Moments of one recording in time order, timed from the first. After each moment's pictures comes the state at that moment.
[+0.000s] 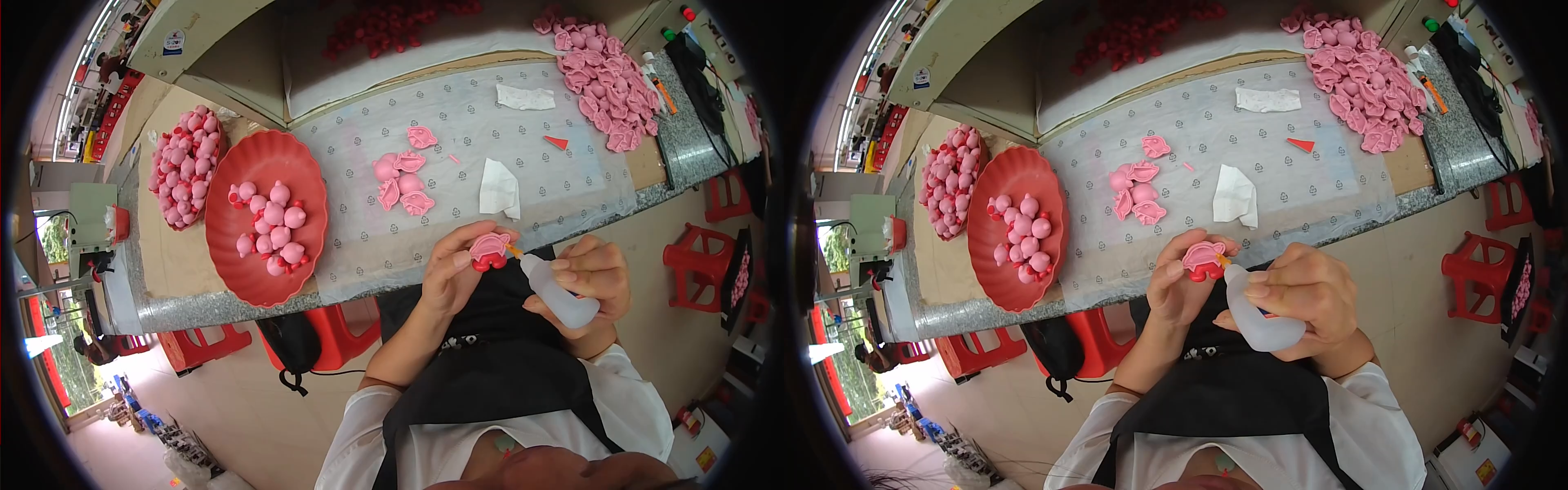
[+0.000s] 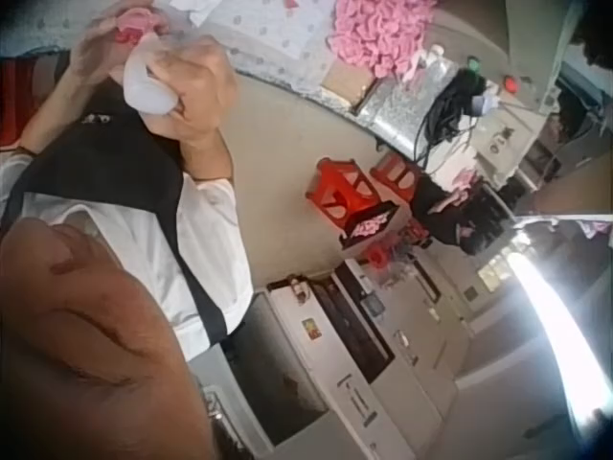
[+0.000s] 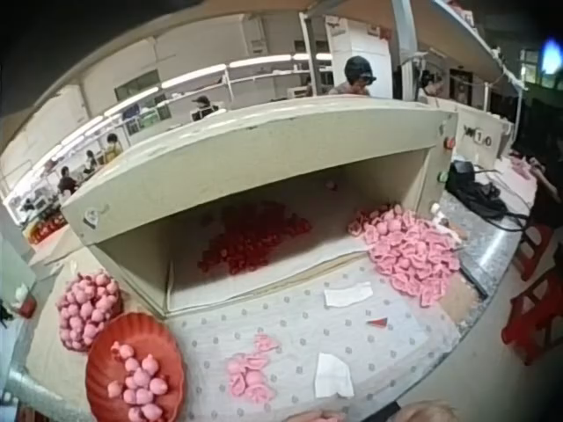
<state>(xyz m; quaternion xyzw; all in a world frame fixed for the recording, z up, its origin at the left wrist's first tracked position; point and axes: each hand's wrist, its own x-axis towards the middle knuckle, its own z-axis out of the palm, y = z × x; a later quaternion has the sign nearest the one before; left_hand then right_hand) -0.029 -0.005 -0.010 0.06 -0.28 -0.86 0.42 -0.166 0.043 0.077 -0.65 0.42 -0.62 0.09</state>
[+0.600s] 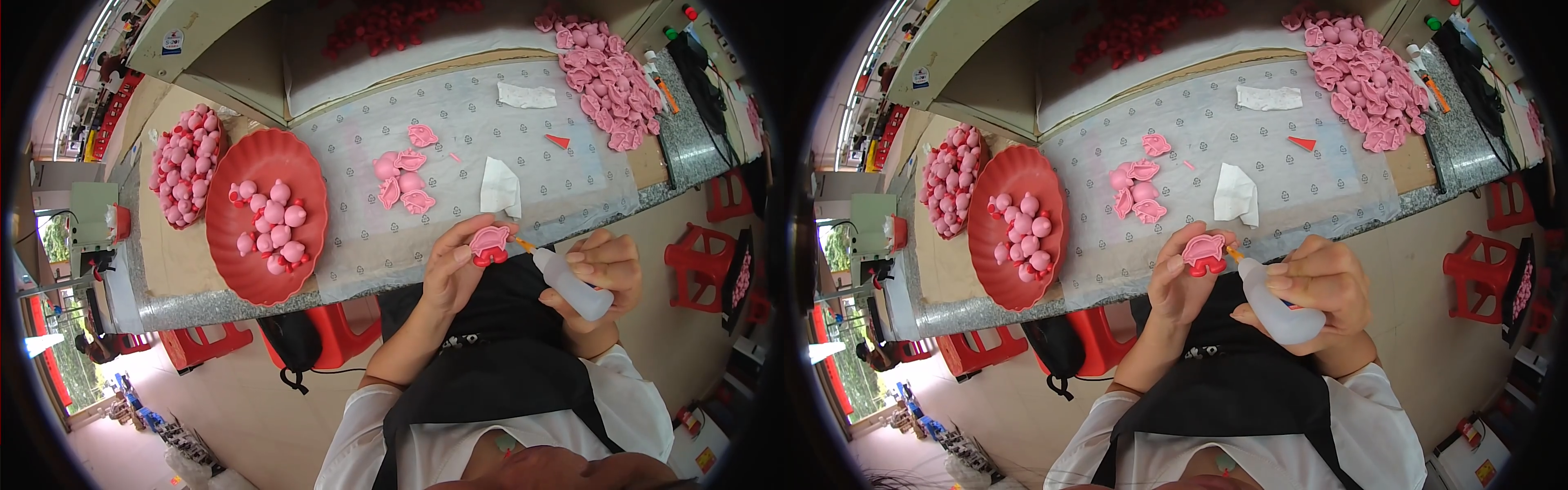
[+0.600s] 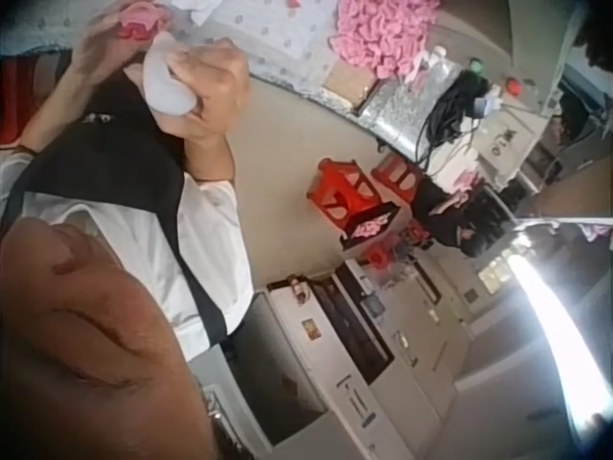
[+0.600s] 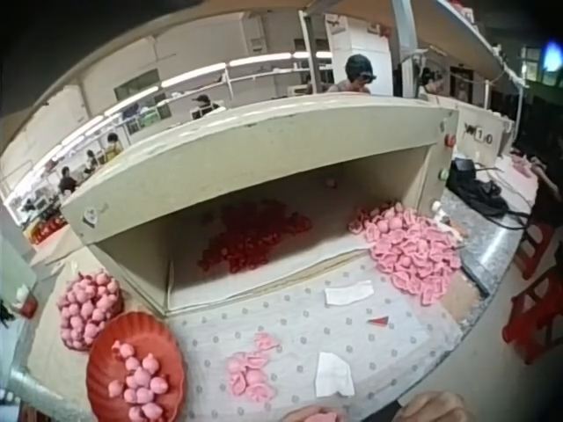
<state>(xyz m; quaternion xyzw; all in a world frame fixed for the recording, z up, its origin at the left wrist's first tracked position) -0.029 -0.005 -0.010 0.08 -0.27 -0.86 0.42 -0.174 0.047 0.071 -0.65 0.44 -0.62 0.10</state>
